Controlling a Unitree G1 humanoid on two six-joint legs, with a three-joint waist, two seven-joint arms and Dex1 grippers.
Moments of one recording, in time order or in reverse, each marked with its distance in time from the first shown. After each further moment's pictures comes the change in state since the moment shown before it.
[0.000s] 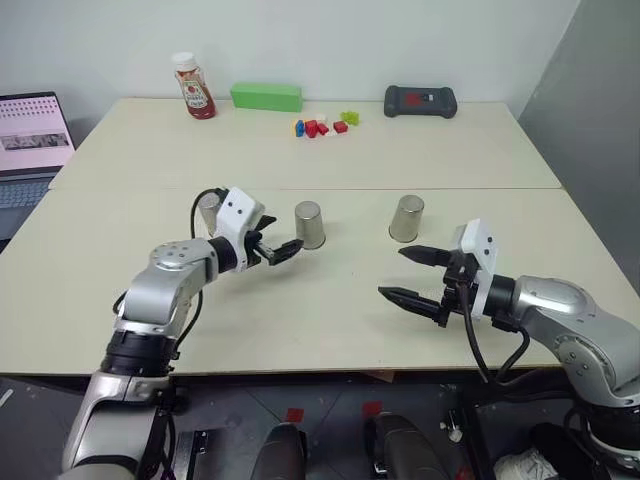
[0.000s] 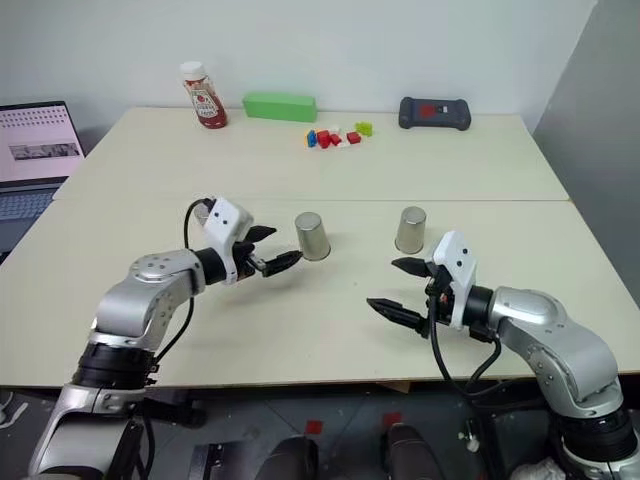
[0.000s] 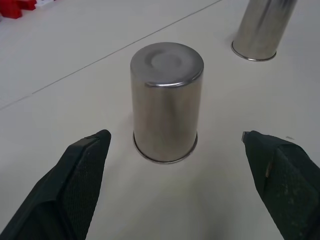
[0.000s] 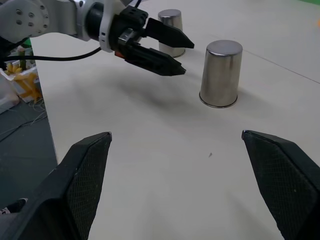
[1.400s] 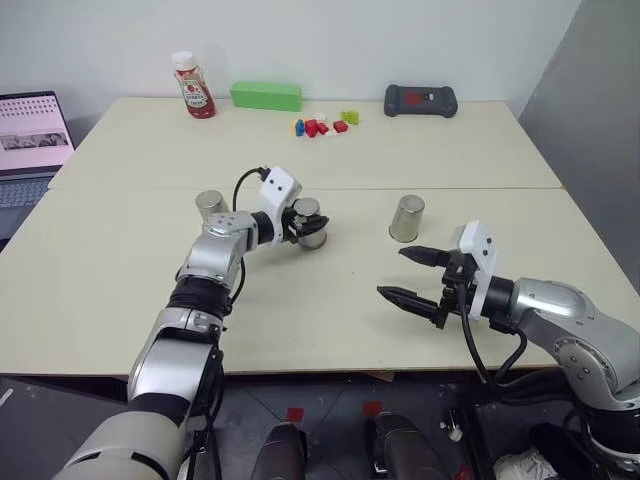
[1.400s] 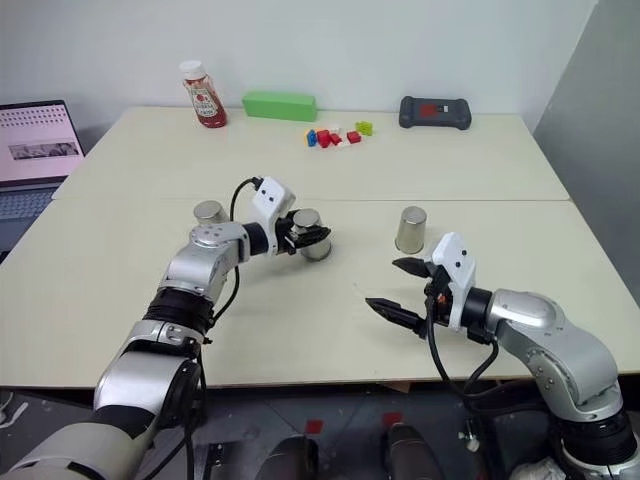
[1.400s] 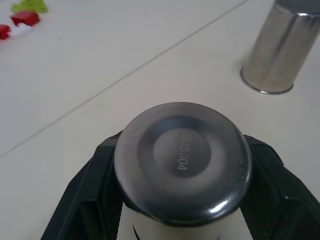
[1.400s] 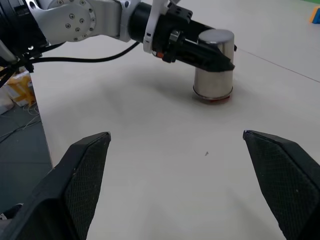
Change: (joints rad) left arm -0.279 -0.149 0.030 0.417 0.165 -0.194 -0.041; right arm 0.003 0.004 0.002 -0.011 0.015 0.011 -0.047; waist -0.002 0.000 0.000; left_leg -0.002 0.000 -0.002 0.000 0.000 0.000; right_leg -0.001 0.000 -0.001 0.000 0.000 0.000
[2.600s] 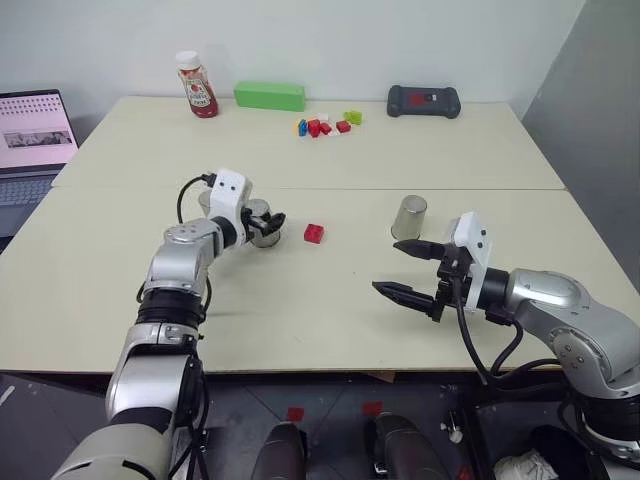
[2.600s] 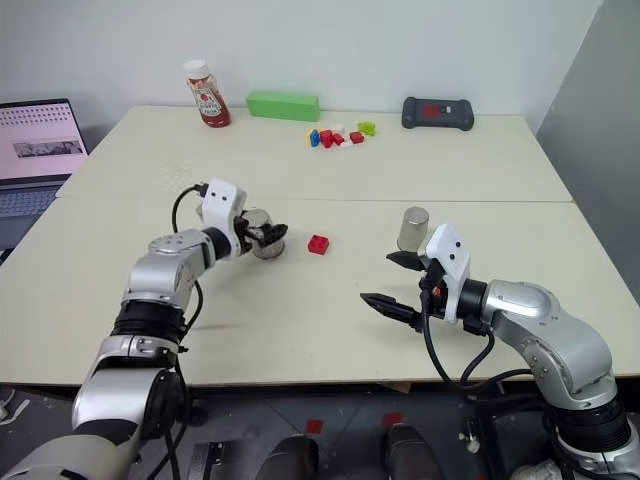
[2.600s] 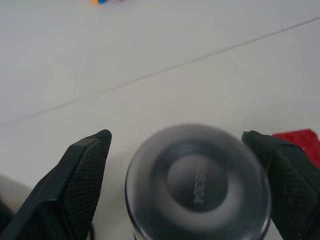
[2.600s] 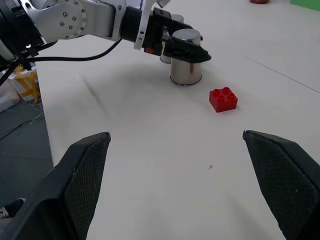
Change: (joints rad) left arm 0.067 0.038 0.115 -0.034 0.002 0.091 0.187; right arm -0.057 0.004 0.024 0.027 -0.016 0.000 0.029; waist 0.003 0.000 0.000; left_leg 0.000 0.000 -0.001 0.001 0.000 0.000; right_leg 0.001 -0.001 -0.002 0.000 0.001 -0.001
